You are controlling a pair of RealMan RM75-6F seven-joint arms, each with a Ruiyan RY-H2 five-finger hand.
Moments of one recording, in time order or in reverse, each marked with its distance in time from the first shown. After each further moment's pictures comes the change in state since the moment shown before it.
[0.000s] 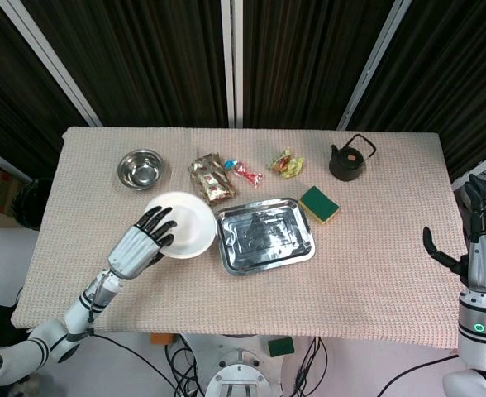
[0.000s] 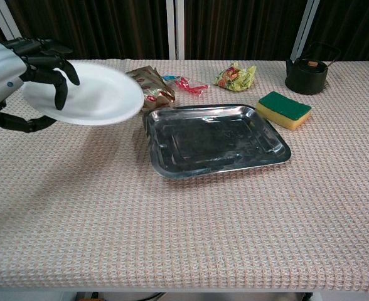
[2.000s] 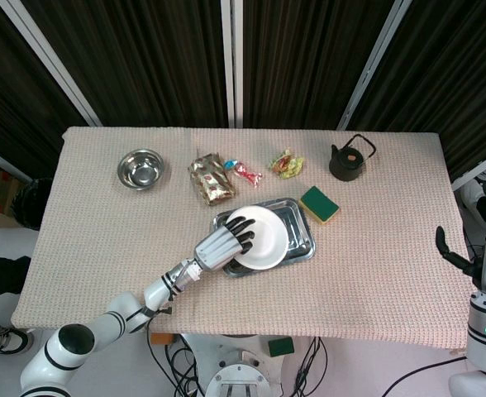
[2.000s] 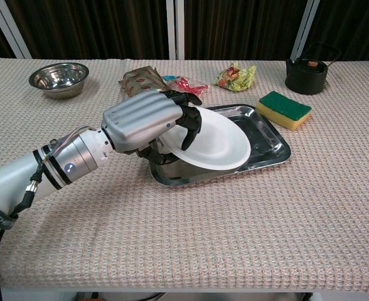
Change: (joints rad) left arm -0.328 -0.395 0.001 0.348 -0.040 -0.301 -0.182; right arm -0.019 0.027 0.022 -0.009 -0.001 0.033 0.009
